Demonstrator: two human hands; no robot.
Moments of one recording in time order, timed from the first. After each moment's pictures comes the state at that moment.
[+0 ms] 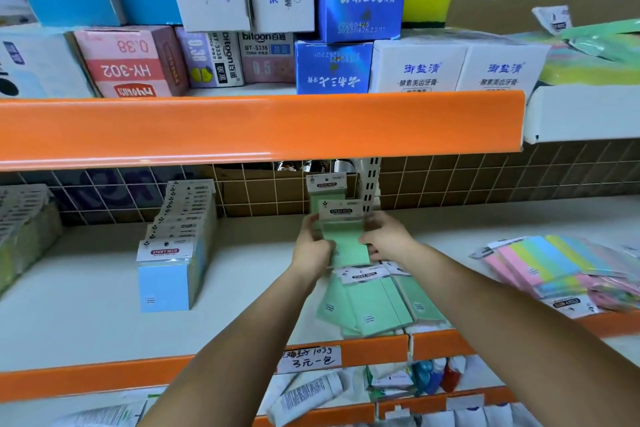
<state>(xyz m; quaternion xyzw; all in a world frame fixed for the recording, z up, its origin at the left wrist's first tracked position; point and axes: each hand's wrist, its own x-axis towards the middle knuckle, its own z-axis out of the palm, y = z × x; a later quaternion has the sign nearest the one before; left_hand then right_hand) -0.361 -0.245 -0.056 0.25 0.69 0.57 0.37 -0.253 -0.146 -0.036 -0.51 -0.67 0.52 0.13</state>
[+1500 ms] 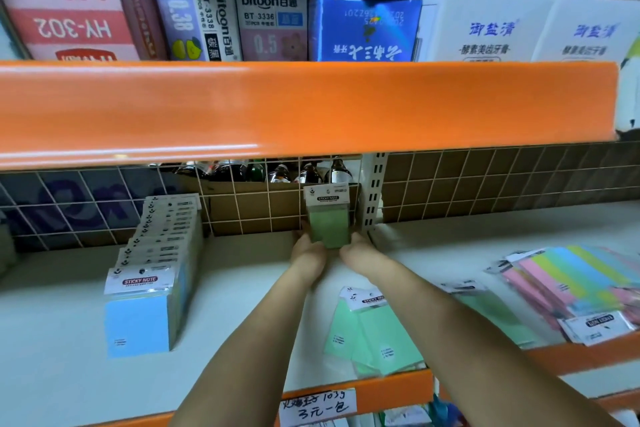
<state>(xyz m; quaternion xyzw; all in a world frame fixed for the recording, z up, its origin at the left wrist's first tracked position) -0.412 -0.185 -0.098 0.27 0.76 0.48 0.34 -0.324 -0.130 -0.084 -0.54 -0.71 0.44 0.09</state>
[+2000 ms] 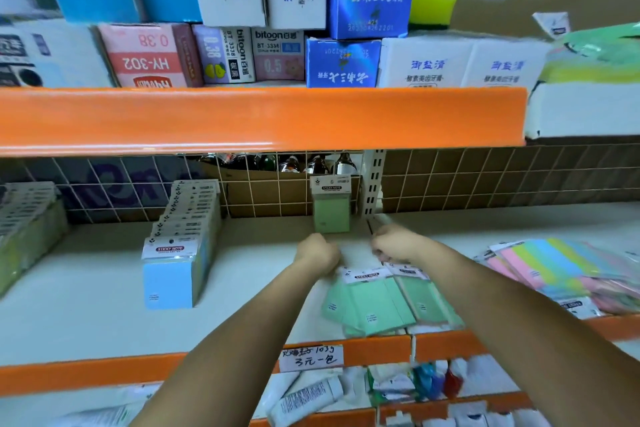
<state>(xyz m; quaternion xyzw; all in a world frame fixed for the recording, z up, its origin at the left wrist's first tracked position) -0.367 -0.237 -0.054 0.33 0.85 0.28 0.30 -0.244 -0.134 -0.037 -0.50 -0.77 0.40 -0.03</state>
